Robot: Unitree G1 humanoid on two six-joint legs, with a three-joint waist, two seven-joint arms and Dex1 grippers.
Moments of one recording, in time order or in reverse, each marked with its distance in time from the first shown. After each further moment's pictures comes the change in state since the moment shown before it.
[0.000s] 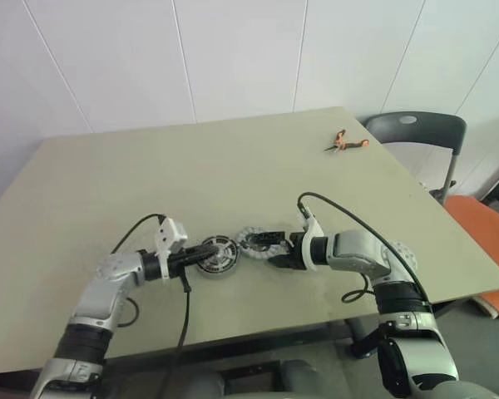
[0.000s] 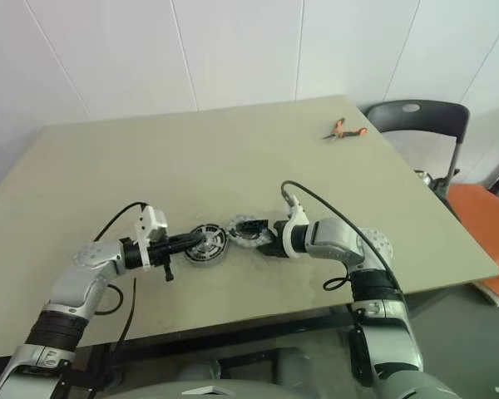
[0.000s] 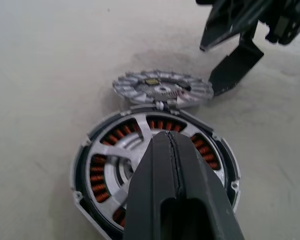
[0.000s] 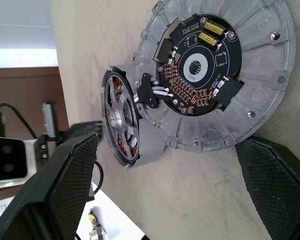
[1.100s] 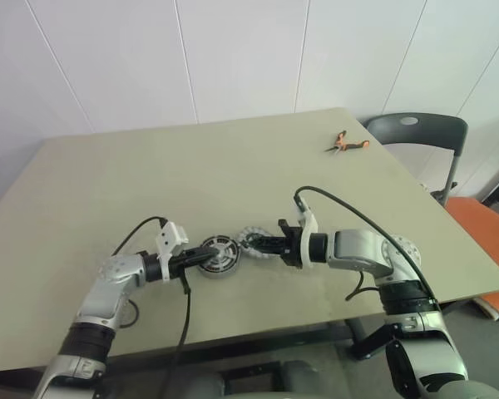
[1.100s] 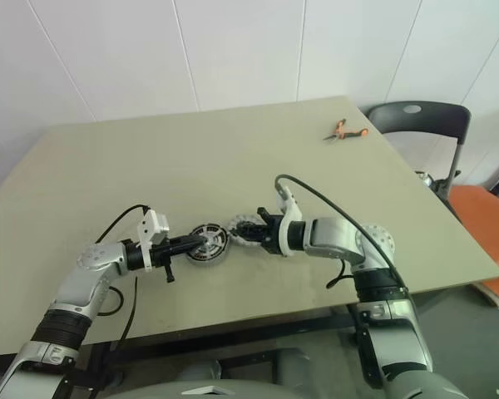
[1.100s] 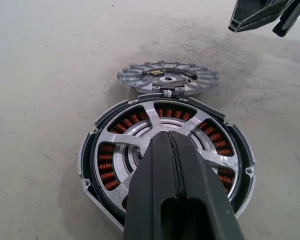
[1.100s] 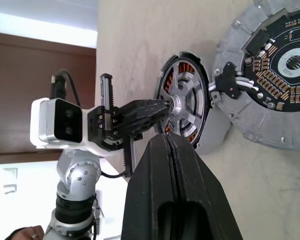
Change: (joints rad) left arm -0.016 -0.014 -0.001 0.091 0.030 -0.112 -0.002; right arm 0.002 -0.059 0.099 -0.116 -0.002 -0.029 0.220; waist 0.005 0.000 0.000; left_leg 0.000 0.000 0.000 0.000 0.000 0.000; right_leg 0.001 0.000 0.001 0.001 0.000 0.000
